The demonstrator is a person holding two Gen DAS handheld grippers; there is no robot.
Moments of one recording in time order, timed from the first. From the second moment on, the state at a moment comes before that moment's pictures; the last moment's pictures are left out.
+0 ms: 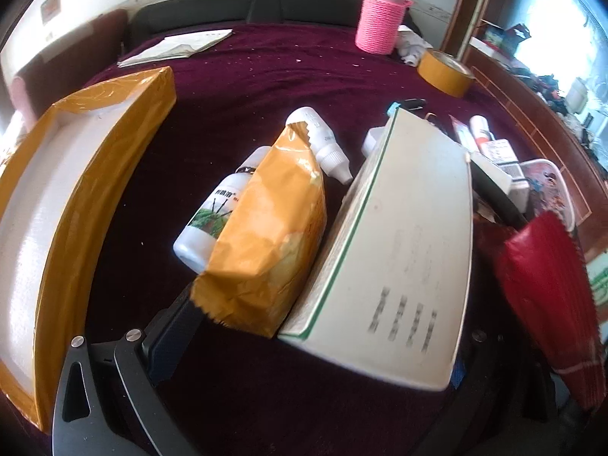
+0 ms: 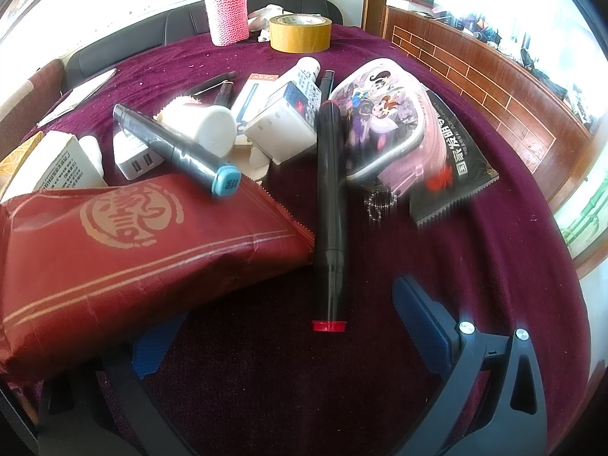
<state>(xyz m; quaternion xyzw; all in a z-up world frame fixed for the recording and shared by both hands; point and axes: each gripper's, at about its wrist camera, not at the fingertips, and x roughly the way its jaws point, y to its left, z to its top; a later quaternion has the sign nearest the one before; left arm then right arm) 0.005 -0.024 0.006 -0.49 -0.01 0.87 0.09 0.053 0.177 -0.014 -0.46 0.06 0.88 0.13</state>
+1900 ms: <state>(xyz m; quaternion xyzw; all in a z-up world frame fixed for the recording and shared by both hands) 0.037 -0.035 0.084 -0.42 -0.01 0.87 0.24 0.130 0.206 0.063 -0.39 0.03 0.92 0.02</state>
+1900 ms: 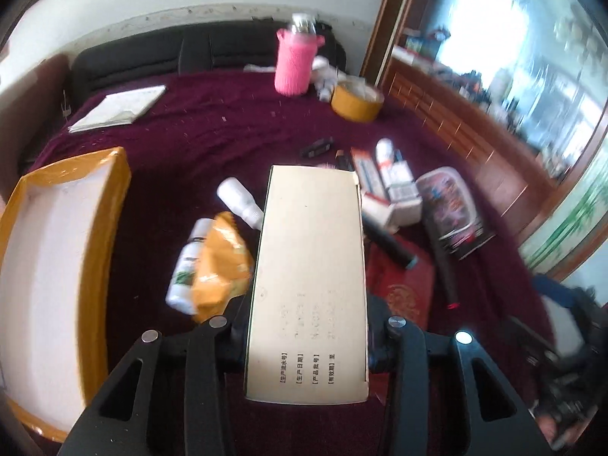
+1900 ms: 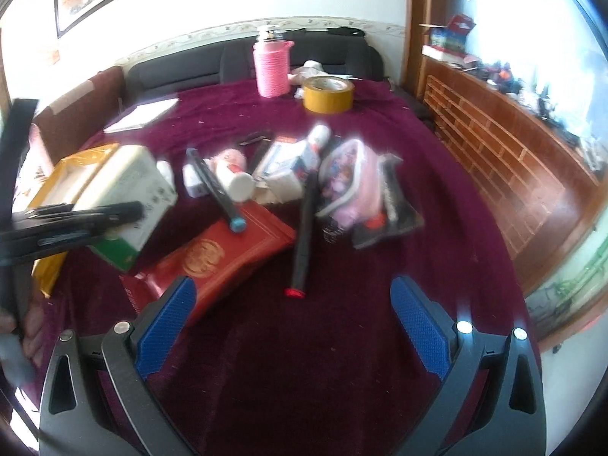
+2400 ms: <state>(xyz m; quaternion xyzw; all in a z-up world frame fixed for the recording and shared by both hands) 0.111 -0.190 0.142 -0.33 -0.08 0.92 0.19 -0.019 0.112 0.059 -0.46 -0.10 0.88 -0.09</state>
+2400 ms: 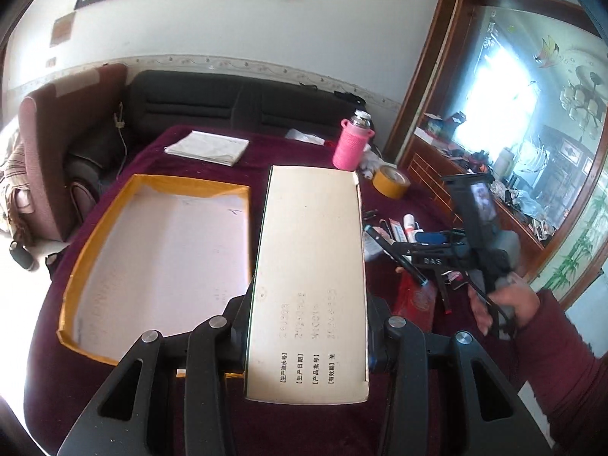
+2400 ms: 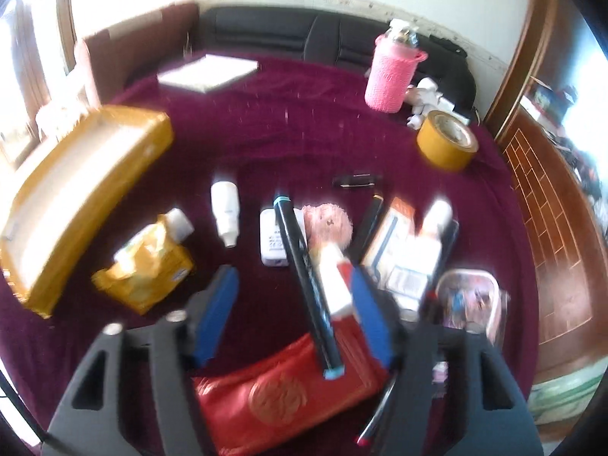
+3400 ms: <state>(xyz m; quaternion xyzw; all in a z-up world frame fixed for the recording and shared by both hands) -0.047 -0.239 0.125 -0.38 -0.02 0.92 0.09 -0.075 -0.017 0.088 -0.52 0.12 0.80 -0.26</state>
